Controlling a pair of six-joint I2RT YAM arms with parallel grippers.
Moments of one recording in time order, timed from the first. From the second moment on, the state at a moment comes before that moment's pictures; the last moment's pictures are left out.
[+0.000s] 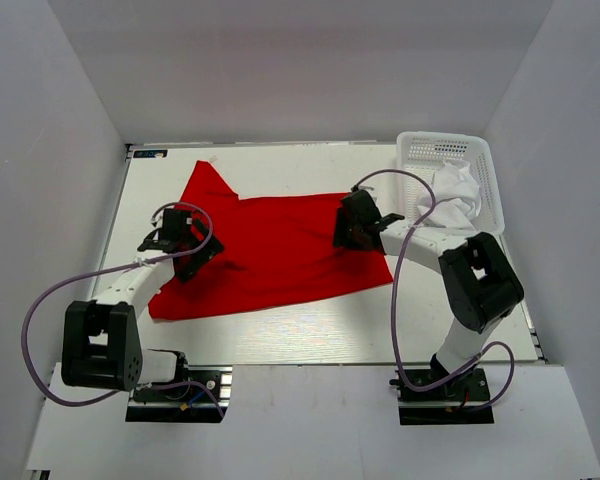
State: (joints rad) left arm -0.10 1.32 0.74 -0.42 -0.10 -0.78; right arm 0.59 1.74 1.08 -0.25 0.17 0.55
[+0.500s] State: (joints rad) left arm -0.15 1.47 0.75 -0.30 0.06 -0.77; right arm 0.58 1.65 0.98 -0.27 0.21 0.57
